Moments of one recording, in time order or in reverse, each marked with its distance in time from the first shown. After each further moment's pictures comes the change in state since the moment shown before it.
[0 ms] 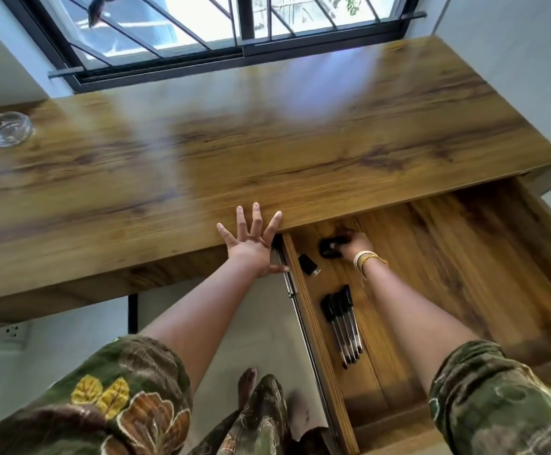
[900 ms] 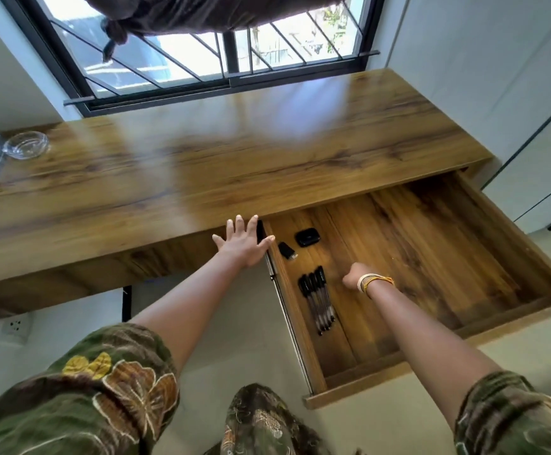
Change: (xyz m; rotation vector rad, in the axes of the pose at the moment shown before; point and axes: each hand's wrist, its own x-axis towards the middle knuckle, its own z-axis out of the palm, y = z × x) left_hand -0.068 0.020 0.007 -0.398 0.091 -0.024; right_hand -0.115 0.071 -0.037 -0.523 -0.125 0.100
